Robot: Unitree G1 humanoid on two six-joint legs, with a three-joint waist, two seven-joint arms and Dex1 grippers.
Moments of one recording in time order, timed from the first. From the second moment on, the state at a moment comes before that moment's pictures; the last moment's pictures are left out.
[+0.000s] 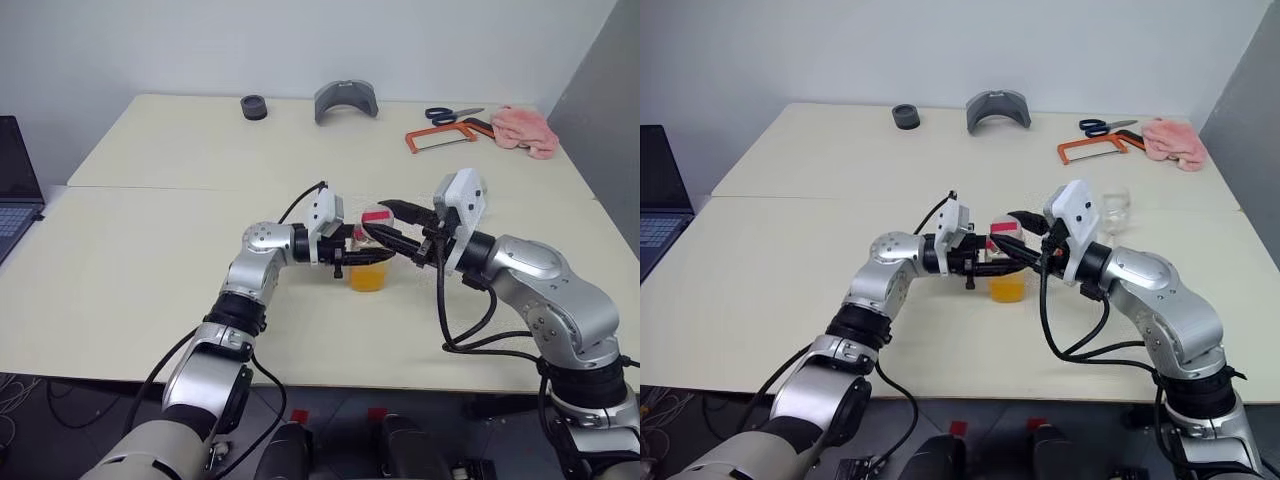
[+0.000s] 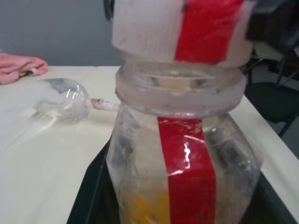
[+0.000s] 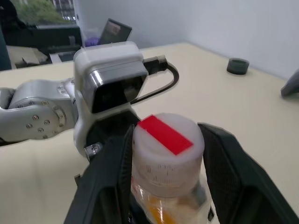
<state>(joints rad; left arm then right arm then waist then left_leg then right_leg) -0.82 0.21 -0.12 0.58 -0.27 -0.01 -1.31 -0.50 -0.51 0.07 -0.48 0.50 0.65 0.60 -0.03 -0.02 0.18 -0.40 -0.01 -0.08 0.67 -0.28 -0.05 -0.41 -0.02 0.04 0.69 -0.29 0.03</state>
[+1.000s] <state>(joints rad) -0.79 0.27 -0.03 0.53 -0.27 -0.03 -1.11 0.25 -0.51 -0.29 -0.38 0.41 0.49 0.51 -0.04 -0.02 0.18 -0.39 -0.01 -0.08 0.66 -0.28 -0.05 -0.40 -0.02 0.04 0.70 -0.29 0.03</state>
